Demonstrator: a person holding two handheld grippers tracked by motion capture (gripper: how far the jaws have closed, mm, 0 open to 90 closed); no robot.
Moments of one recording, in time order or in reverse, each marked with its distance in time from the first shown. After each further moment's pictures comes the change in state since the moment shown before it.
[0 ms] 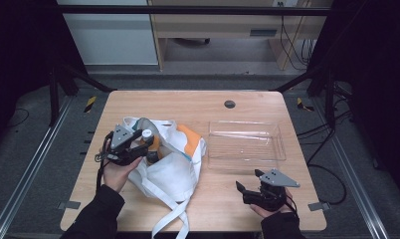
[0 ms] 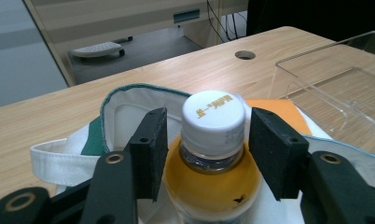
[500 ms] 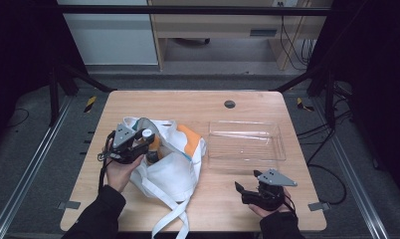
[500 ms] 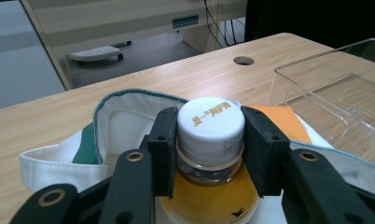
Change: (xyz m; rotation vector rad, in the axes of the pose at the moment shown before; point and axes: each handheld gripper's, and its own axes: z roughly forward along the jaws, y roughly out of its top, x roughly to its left) left arm -0.002 0.000 0.005 -0.025 -0.004 -0.010; right arm 0.001 -0.002 0.005 0.022 0.004 -0.001
